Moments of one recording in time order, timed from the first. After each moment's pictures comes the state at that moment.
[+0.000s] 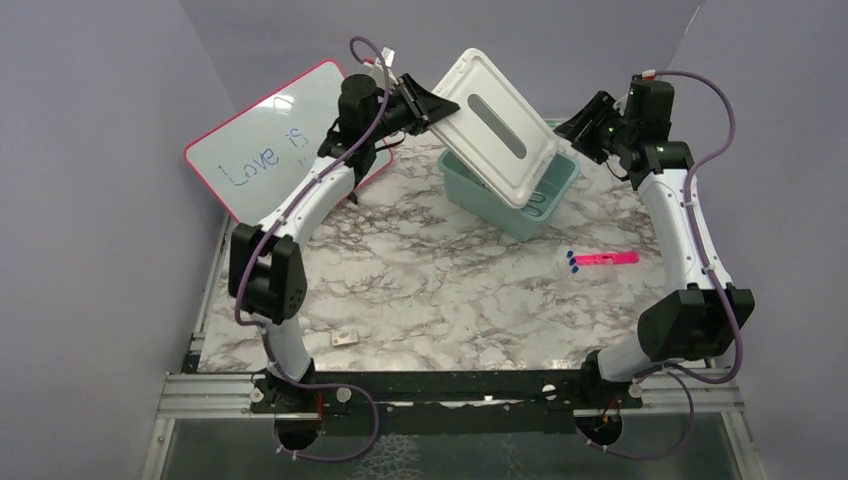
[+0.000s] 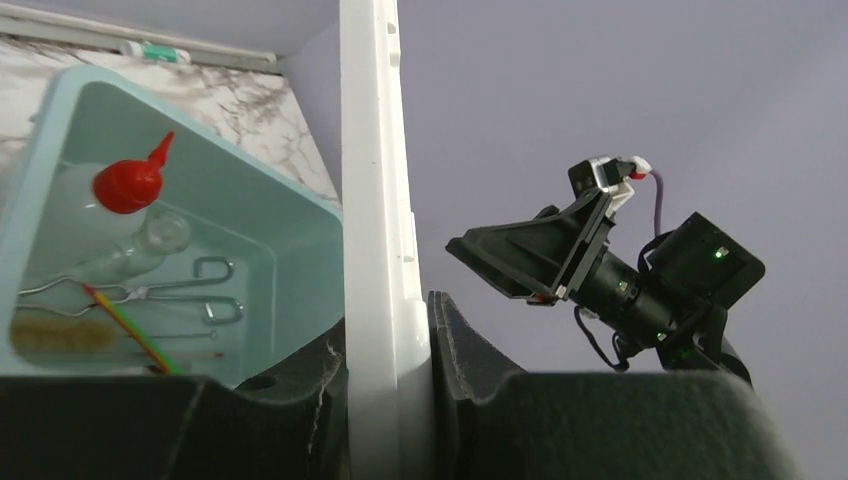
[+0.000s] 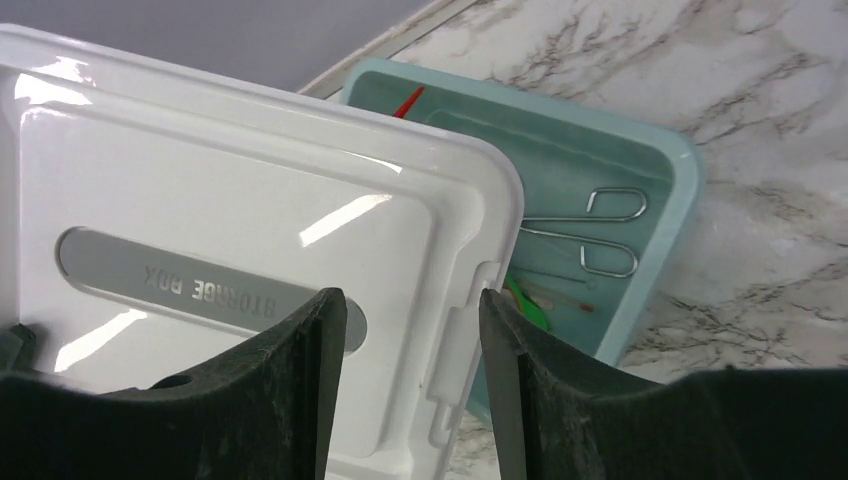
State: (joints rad) left arm -0.37 1.71 1.56 0.19 0.52 -1.04; right arm 0.02 1.51 1.61 -0.58 -0.22 0.62
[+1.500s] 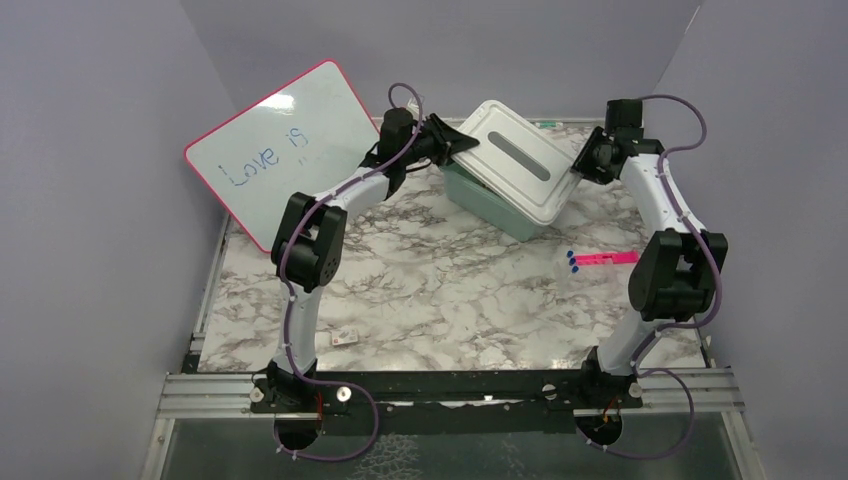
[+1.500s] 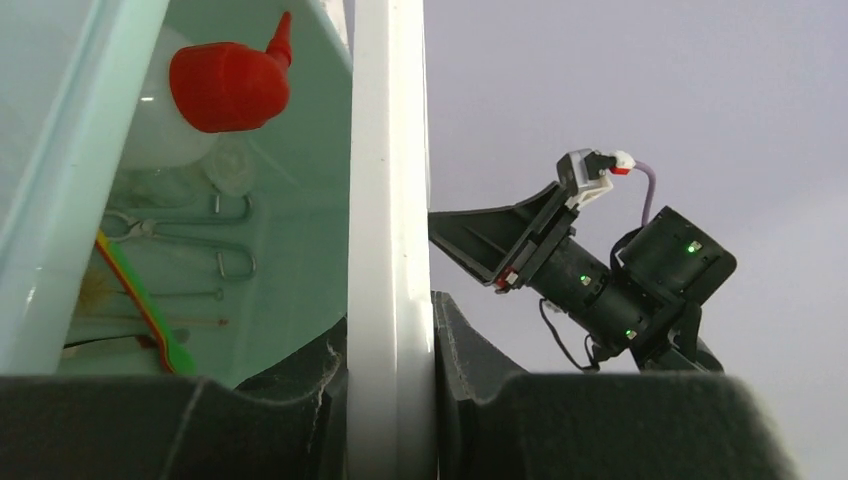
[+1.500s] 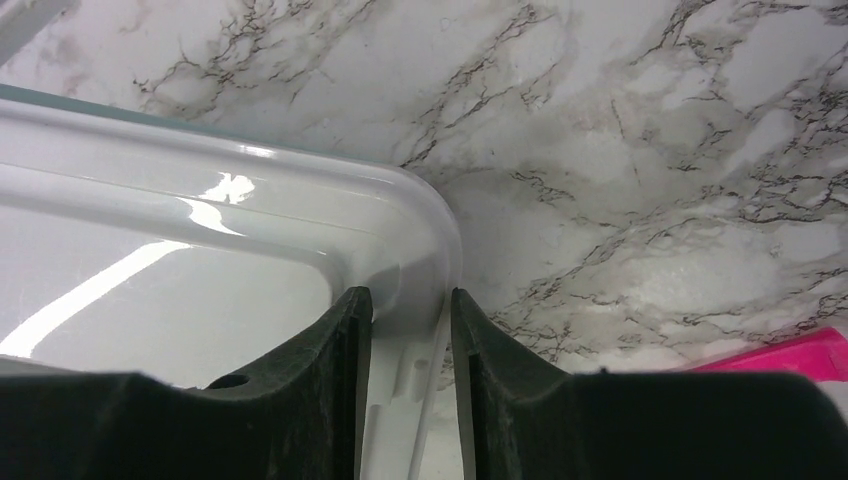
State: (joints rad) left arm -0.44 2.15 1.65 0.39 0.56 -1.31; right arm -0.05 1.76 1.55 -0.63 0.04 0.45
